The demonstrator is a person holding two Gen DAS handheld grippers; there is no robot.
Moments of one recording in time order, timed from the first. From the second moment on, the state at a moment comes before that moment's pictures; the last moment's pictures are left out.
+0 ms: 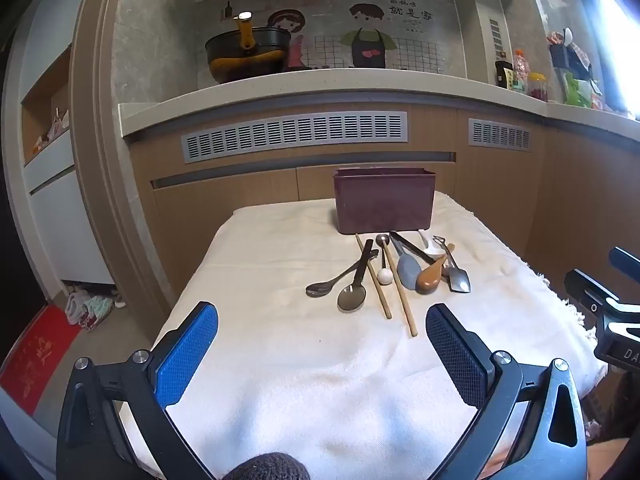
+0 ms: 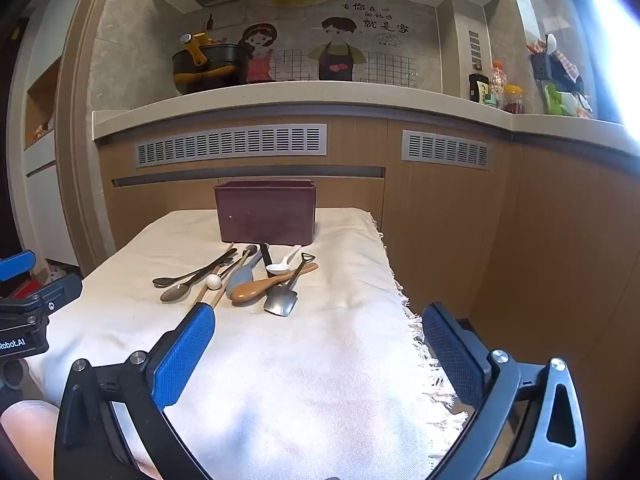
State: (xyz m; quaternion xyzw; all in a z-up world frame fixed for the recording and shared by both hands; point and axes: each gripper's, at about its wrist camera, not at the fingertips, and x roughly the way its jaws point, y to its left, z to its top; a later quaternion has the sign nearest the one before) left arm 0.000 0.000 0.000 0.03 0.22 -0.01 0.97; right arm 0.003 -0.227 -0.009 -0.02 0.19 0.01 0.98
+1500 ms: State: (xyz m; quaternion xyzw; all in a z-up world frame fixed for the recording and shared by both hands) left arm 0.006 -0.006 -0.013 0.03 0.24 -0.01 0.97; right arm 0.003 -0.227 -0.010 -0.01 0.19 0.02 0.98
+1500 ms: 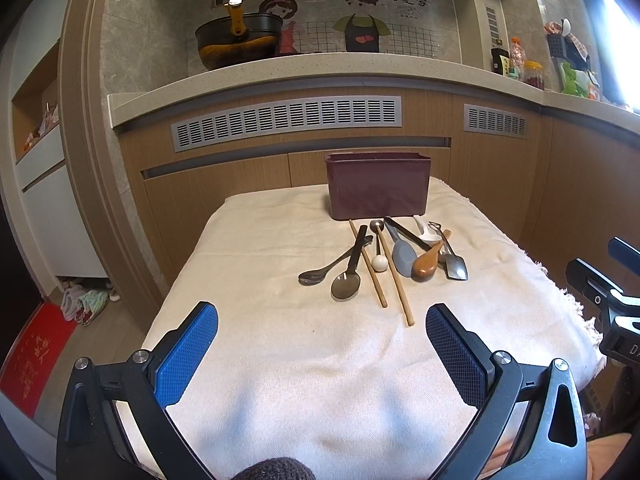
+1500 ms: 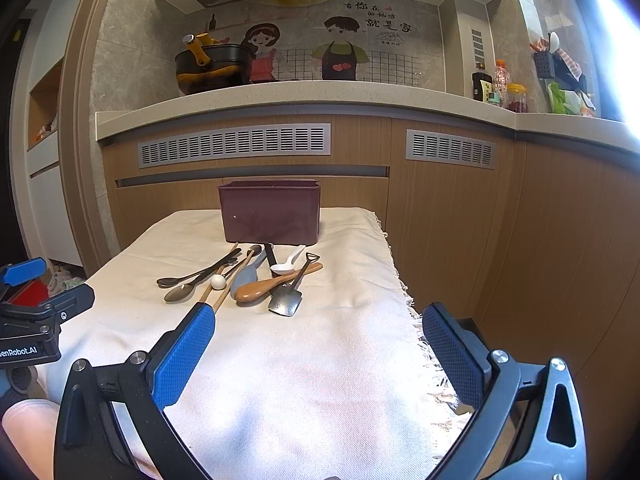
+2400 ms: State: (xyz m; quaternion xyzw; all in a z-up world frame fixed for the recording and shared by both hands) left arm 0.007 -0.006 -0.012 0.04 0.24 -0.01 0.97; right arm 0.003 -0.226 -0.009 -0.01 0.19 0.02 0.98
